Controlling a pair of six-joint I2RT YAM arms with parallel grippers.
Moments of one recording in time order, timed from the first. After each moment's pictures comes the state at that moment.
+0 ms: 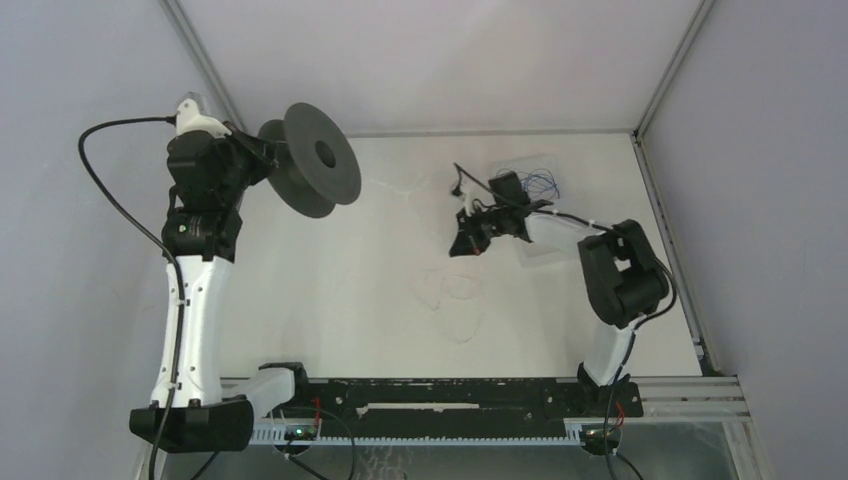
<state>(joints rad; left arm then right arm) 0.01 1.10 1.39 -0.47 0.03 -0.55 0.47 1.86 1.16 -0.19 -0.79 -0.11</state>
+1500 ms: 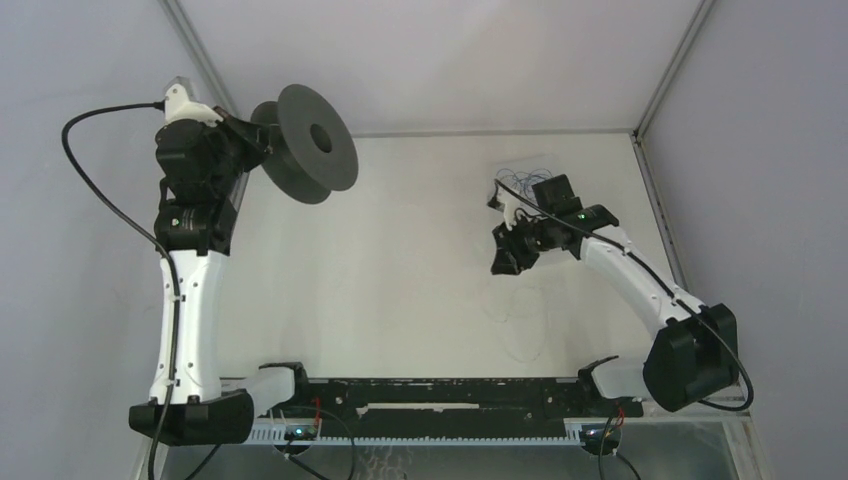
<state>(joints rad) 0.06 1.14 1.49 -0.45 0.03 -0.55 0.33 1.32 1.05 -0.78 -0.61 -0.29</state>
